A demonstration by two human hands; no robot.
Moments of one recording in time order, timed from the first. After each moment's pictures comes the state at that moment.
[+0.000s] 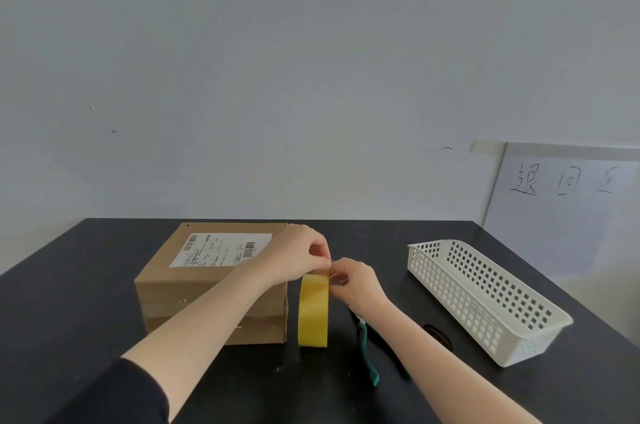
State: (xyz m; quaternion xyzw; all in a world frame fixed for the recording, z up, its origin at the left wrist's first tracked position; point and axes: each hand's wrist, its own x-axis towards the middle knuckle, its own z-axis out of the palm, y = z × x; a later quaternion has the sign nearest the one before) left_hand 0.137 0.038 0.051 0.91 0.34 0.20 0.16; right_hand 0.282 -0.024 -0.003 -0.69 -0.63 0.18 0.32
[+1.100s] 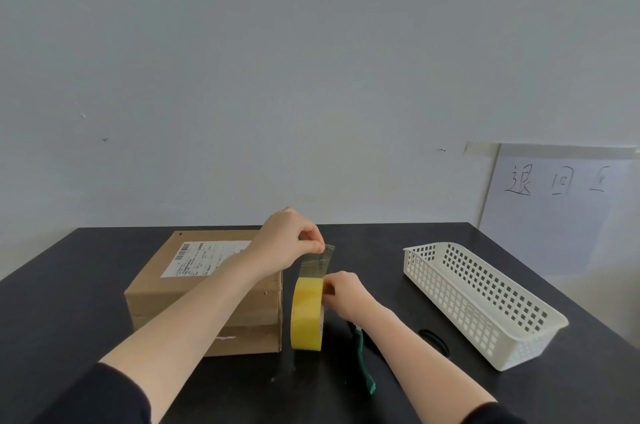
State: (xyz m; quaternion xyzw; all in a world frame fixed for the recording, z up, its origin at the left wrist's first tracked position) left_hand 0.137 0.042 0.073 0.90 0.33 0.26 0.14; right_hand 0.286 0.006 -0.017 -0.73 -0.62 0.21 0.18
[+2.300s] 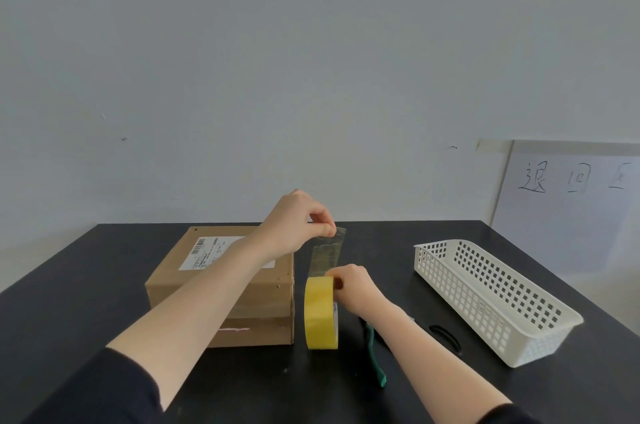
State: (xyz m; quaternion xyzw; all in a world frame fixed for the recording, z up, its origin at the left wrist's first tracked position) left_hand 0.128 0.030 0.101 0.89 0.32 0.28 0.16; right_hand 0.279 0.004 -0.019 -0.72 -0.64 0.17 0.22
